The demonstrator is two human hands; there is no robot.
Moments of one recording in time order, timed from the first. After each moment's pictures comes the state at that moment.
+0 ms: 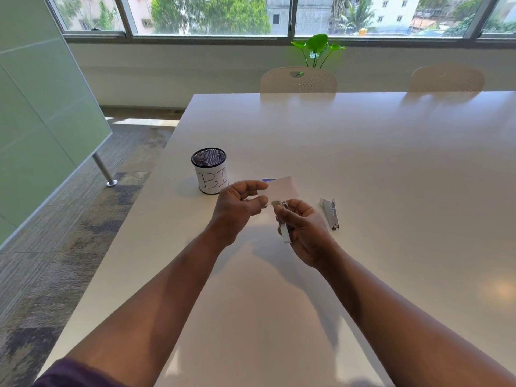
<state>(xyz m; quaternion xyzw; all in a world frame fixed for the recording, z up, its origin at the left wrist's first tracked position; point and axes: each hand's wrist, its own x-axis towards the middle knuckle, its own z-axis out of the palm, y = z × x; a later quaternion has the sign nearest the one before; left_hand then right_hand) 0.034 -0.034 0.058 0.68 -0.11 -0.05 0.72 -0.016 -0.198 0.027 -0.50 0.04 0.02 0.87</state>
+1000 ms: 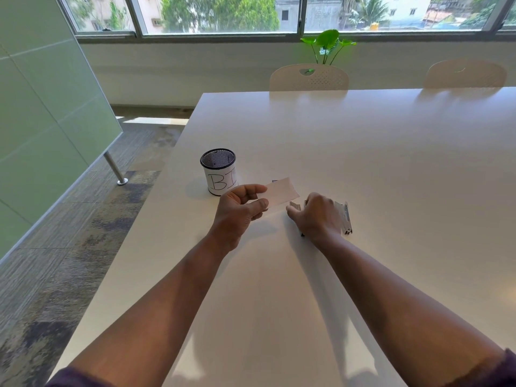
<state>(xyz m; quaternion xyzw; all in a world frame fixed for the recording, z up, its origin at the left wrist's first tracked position) 0.037 -0.024 0.058 0.66 -0.04 -0.06 0.75 0.043 -0.211 0.017 -0.94 0.17 -0.14 0.25</state>
